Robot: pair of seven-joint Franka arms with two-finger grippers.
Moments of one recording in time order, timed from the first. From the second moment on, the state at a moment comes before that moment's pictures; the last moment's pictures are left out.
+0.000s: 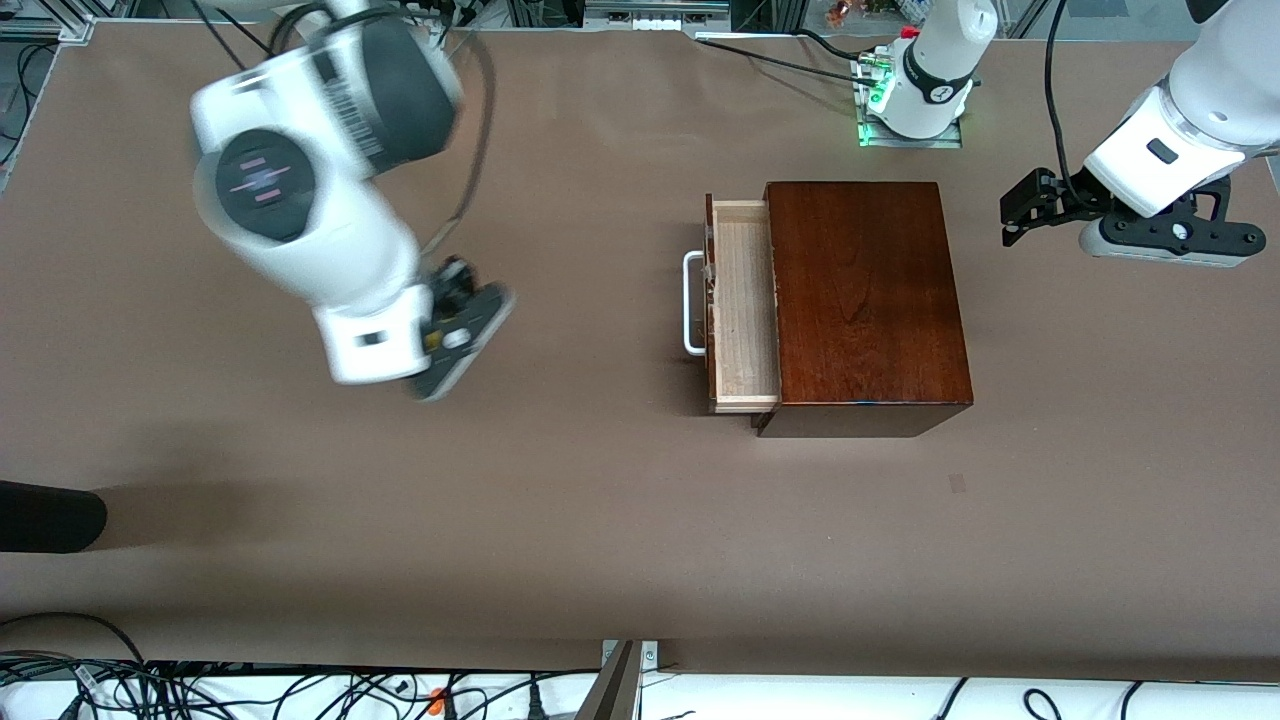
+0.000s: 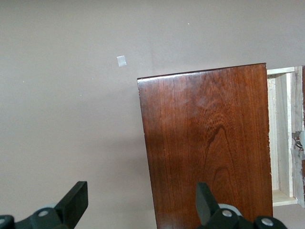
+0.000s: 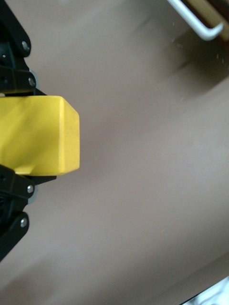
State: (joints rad) left arm -0.09 -0.02 -0.07 -1.64 0.00 1.59 -0.06; right arm 0.36 0.59 0.07 -0.95 0.00 1.48 -0.48
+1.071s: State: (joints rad) left arm -0.11 0.22 -0.43 -1.61 -0.01 1.68 0.35; right arm 0.17 0.27 -0.07 -2.26 0.10 2.51 -0.28
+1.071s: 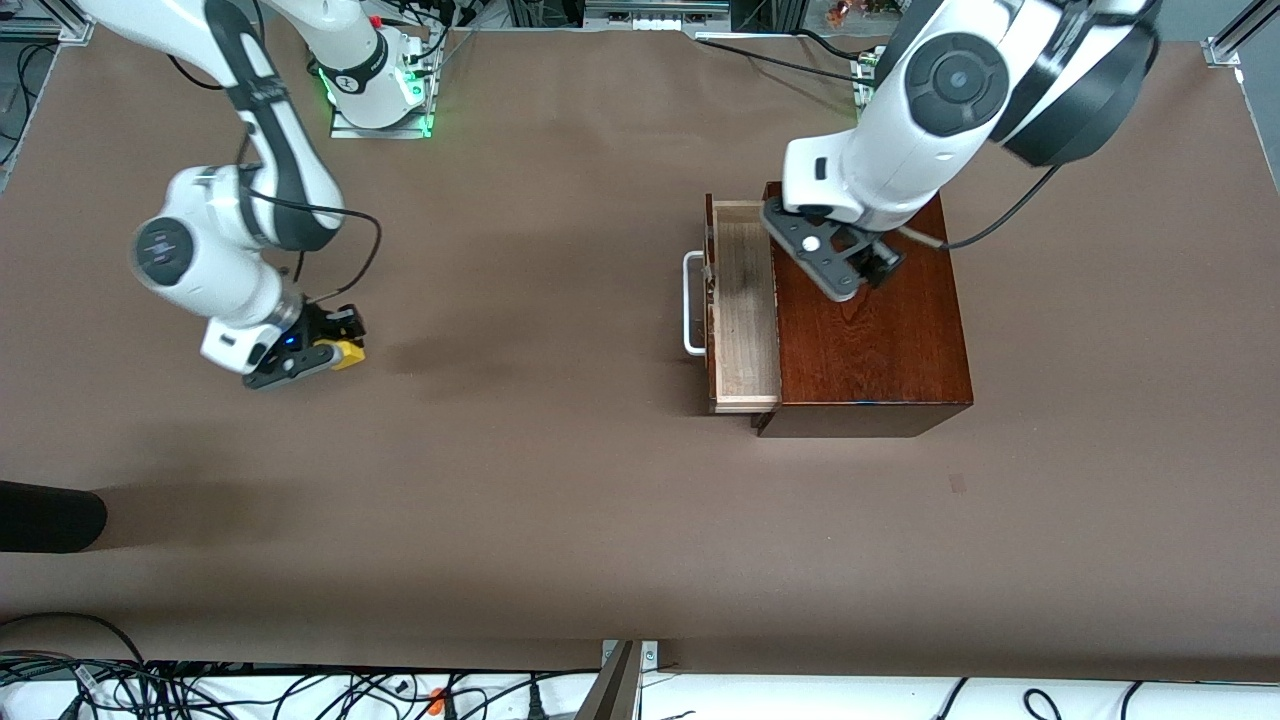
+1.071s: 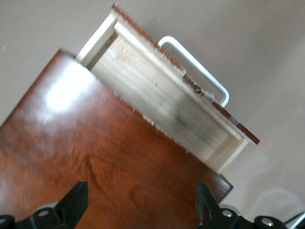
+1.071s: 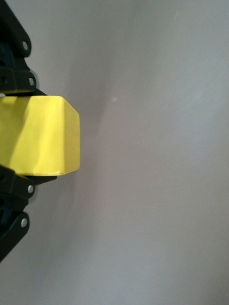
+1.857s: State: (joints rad) left arm -0.14 0.42 -0.56 -1.60 -0.01 2.11 0.78; right arm 0.17 0.35 -0.05 -2.31 0.10 2.71 -0.14
